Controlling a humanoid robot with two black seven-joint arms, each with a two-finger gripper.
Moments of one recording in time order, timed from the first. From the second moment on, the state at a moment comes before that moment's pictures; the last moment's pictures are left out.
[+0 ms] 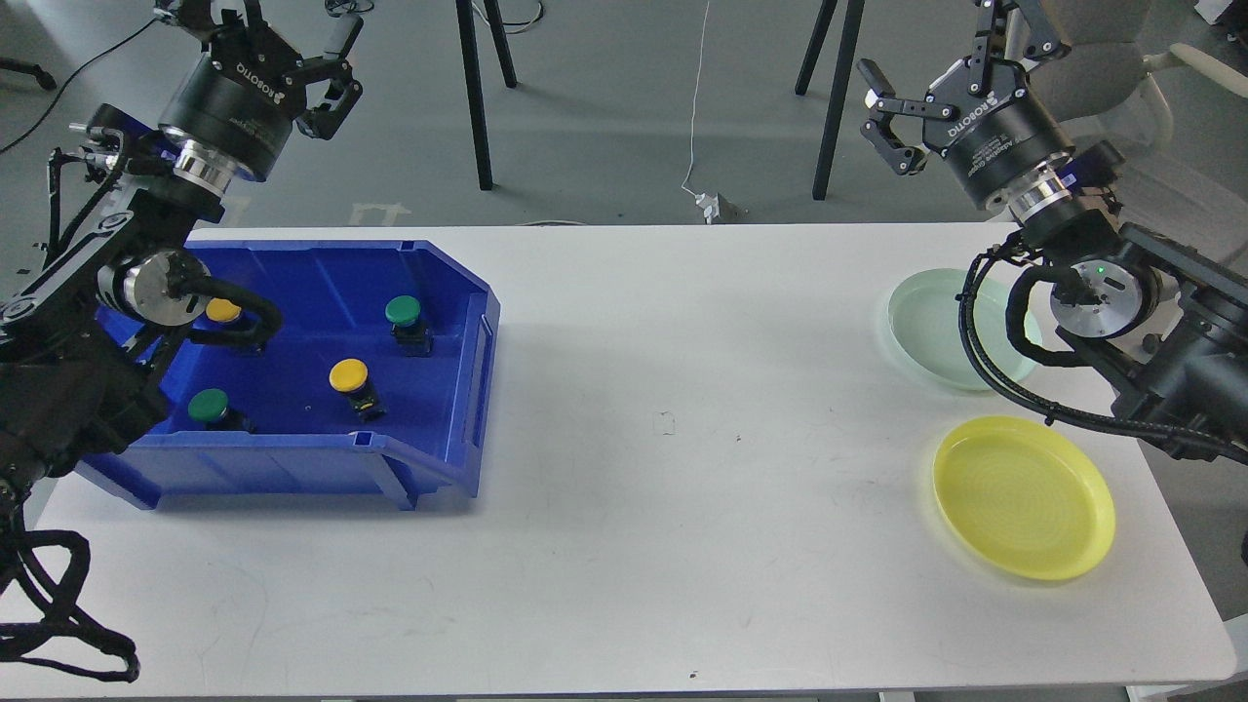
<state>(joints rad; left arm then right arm) -0.85 0.40 -0.83 -0.73 0.31 -0.49 -0.49 0.96 -0.44 0.43 0.81 0.13 0.49 0.49</state>
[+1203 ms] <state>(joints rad) -0.79 0.74 -0.71 -1.38 0.89 -0.49 -0.49 0.89 -0.45 0.44 0.82 0.13 0.49 0.49</state>
